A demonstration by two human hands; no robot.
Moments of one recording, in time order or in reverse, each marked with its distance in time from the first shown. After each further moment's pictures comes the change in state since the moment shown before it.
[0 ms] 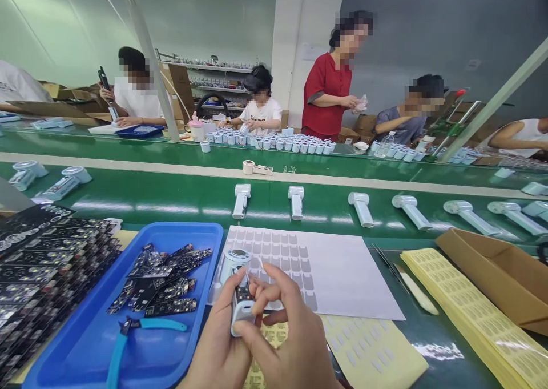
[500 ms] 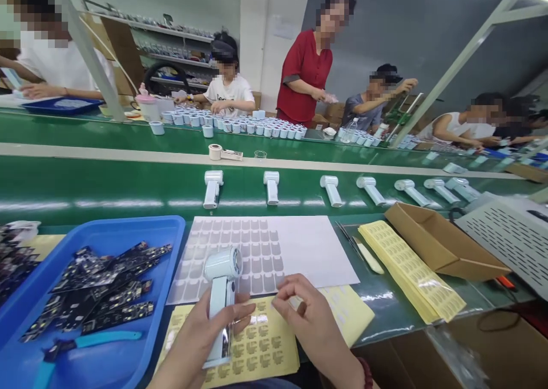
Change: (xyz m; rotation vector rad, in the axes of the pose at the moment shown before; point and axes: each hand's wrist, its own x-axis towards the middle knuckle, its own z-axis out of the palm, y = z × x) left_hand 0.025 -0.018 -0.047 0.774 -0.085 0.183; right_hand -0.012 0.064 -0.079 -0.155 -0.032 0.177
